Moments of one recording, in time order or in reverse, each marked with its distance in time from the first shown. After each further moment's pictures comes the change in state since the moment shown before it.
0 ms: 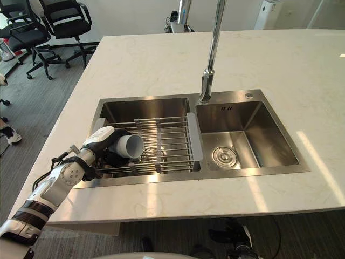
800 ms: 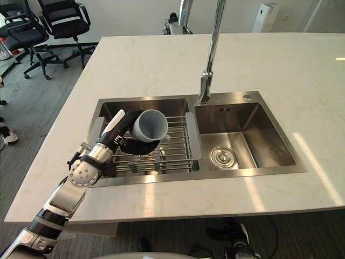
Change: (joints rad) left arm 0.141 -0.211 0.068 -0.378 -0.403 -0.028 0.066; right arm -0.029 0.007 0.010 0.017 0.004 0.000 -0.009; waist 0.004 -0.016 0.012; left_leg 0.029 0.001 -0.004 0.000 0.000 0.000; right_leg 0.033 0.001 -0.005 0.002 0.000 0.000
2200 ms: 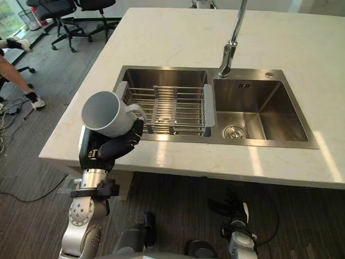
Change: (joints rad) left arm 0.335 -0.421 0.050 -0.365 -0.241 -0.021 0.122; right arm -0.038 0.037 -0.022 -0.174 0.118 -0.009 -0.108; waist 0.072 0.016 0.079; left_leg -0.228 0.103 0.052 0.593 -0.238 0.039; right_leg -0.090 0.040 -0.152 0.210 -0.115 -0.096
